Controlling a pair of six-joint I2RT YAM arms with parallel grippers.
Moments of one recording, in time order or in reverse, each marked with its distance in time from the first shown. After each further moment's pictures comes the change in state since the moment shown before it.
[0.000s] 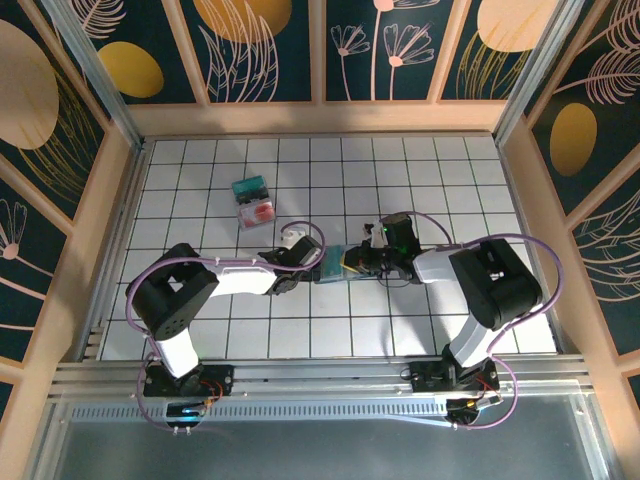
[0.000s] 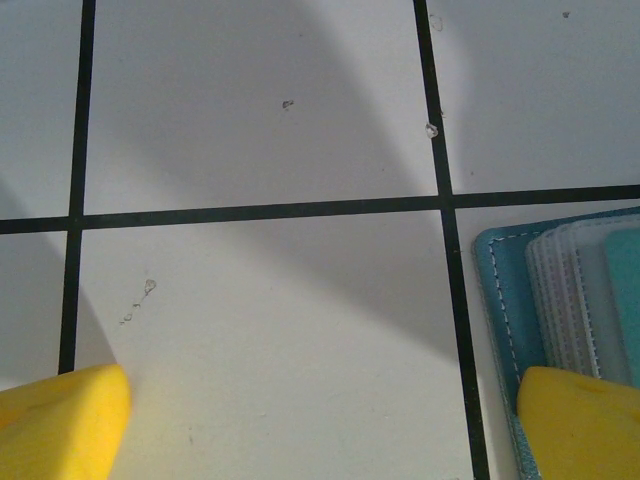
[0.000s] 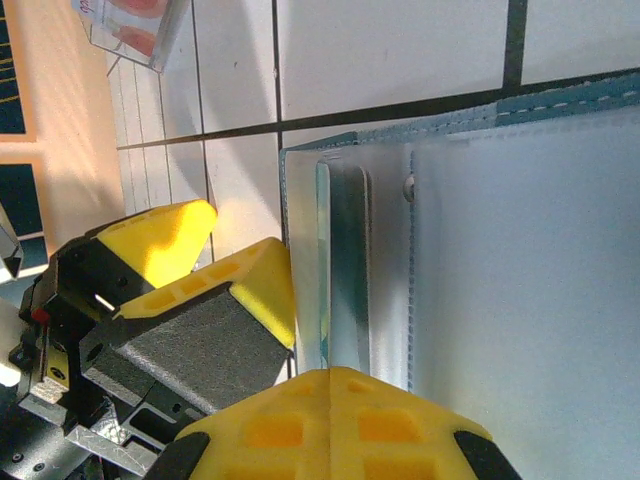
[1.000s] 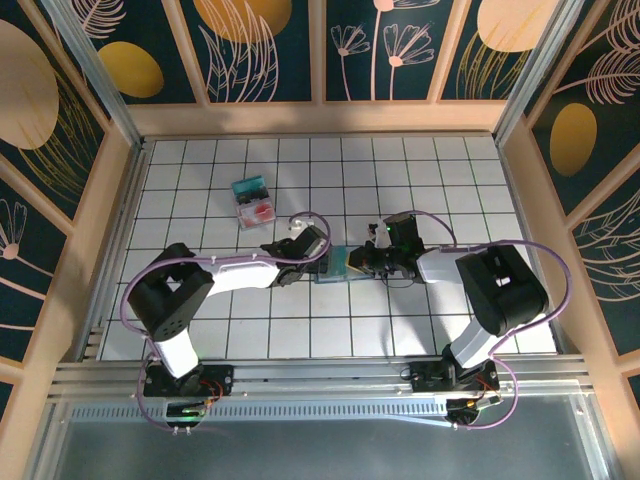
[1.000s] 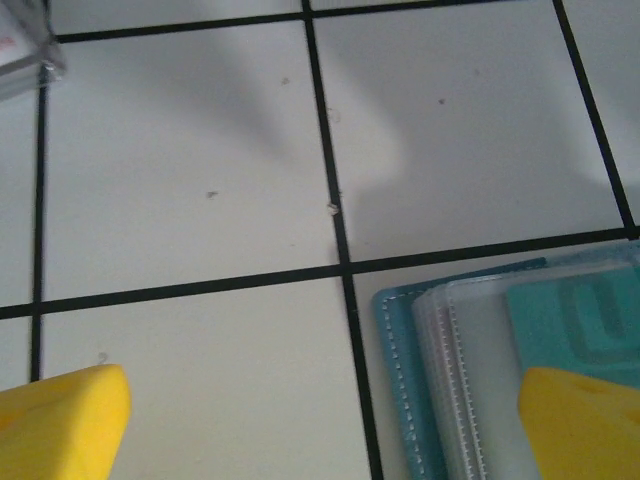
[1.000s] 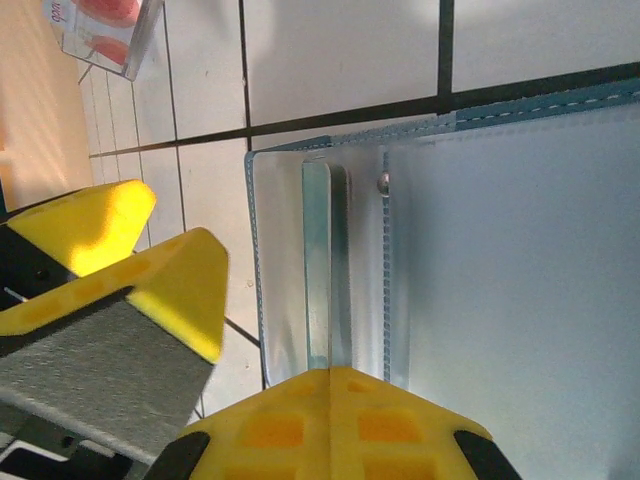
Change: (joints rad) left arm -0.007 0.003 0.100 -0.040 0.030 0.074; right arm -0.015 -0.045 0.000 -0.090 0.042 -0.044
